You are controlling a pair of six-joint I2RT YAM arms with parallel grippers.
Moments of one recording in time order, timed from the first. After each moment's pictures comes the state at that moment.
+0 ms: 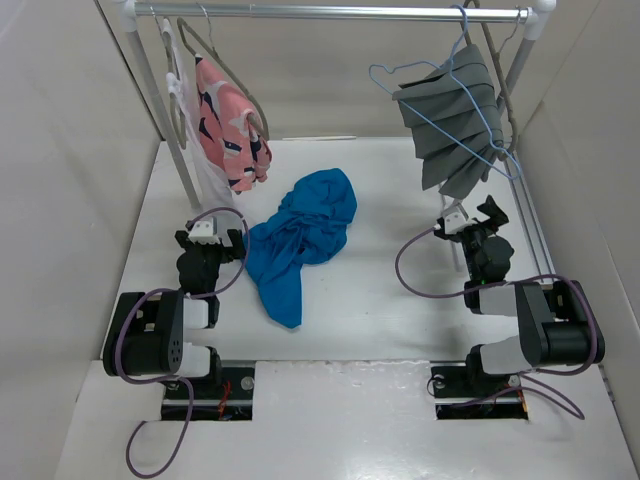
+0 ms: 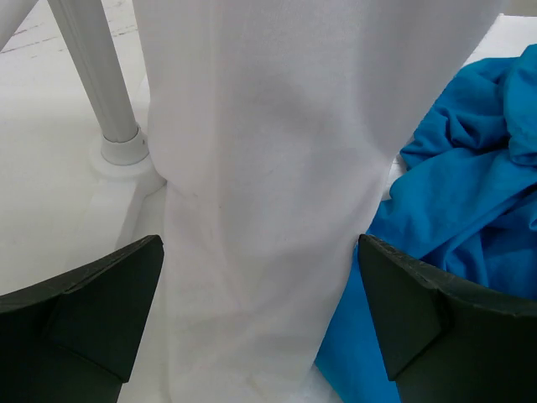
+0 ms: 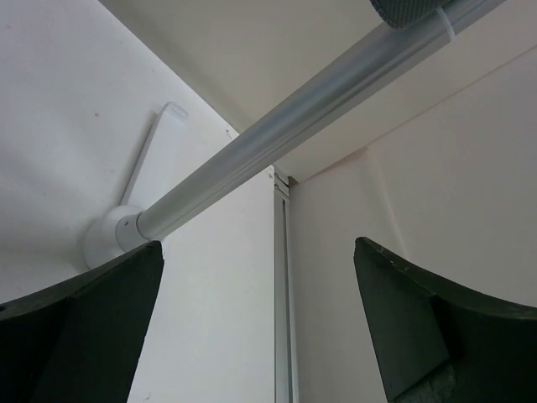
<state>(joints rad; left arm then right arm) 0.02 1.38 0.14 1.16 0.06 -0.06 0.01 1.42 0.27 1.24 -0.03 -0.87</state>
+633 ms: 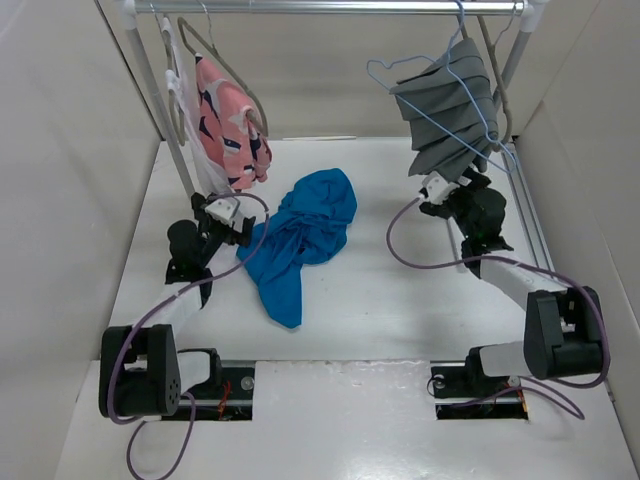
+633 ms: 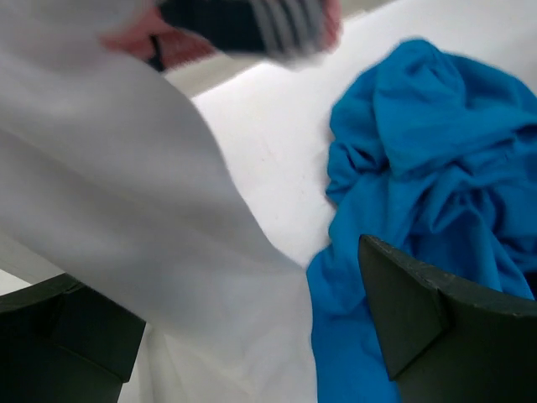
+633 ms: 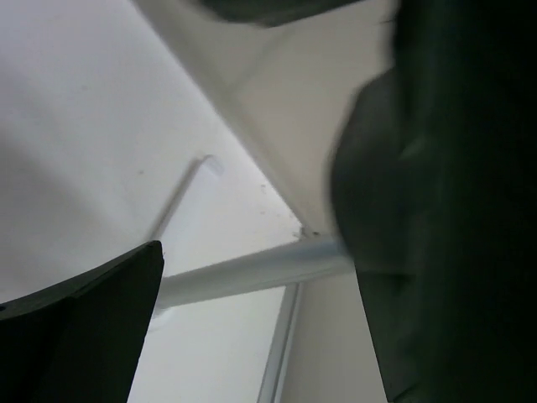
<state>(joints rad) 0.01 1.19 0.41 0.72 0.41 0.24 0.07 1.35 0.64 0.66 -0.12 -0.95</state>
